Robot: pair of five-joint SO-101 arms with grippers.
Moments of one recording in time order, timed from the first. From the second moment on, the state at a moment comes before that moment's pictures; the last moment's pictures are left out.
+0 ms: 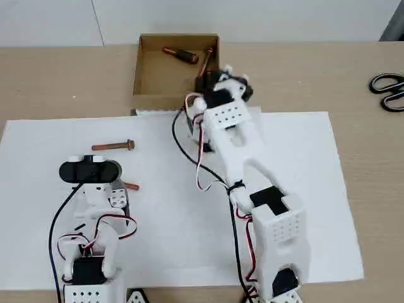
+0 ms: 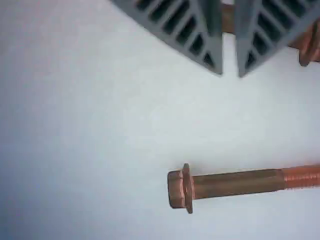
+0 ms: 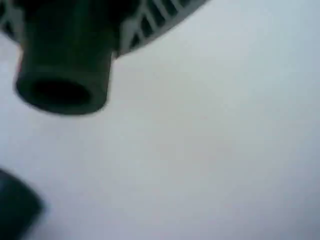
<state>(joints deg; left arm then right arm) -5.8 -103.7 96.5 50.5 3.5 -25.4 29.5 -30.0 86.3 -43.6</state>
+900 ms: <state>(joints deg) -5.8 -103.7 96.5 50.5 3.5 -20.1 0.3 -36.2 95.7 -11.1</state>
